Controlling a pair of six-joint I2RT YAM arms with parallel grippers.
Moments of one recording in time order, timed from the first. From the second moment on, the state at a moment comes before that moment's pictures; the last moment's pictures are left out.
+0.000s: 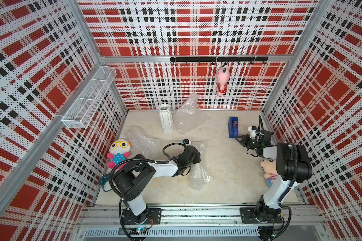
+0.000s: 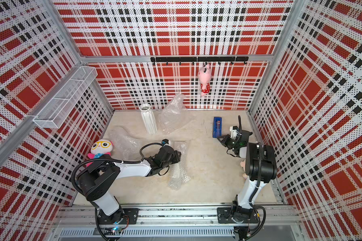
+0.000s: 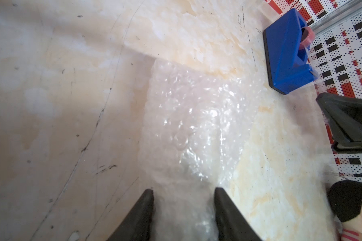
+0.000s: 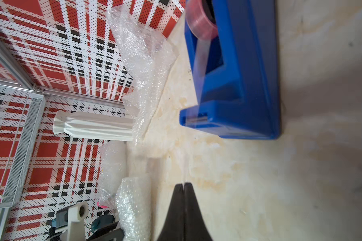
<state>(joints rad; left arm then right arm) -0.80 1.71 0.77 0.26 -0.20 -0.89 -0.18 1.84 0.77 0.49 -0.82 0.67</state>
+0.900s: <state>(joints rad) -0.80 1.71 0.77 0.26 -0.20 -0.89 -0.03 1.85 0.76 0.51 -0.50 0.69</state>
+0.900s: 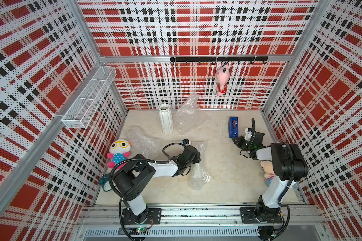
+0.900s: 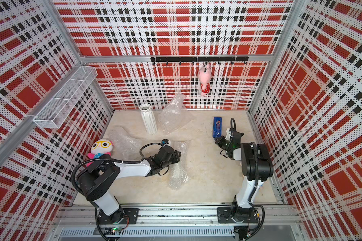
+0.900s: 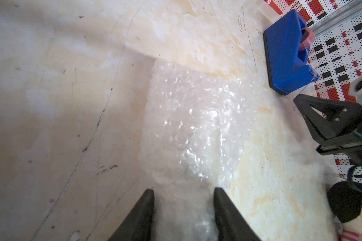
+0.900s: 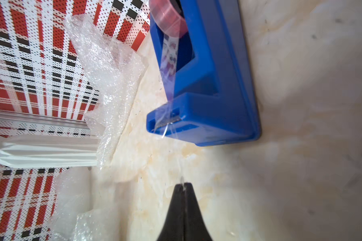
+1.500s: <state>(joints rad) -0.79 1.68 0.74 0.26 -0.22 -0.89 0.02 1.85 0.84 0.34 -0.32 0.66</state>
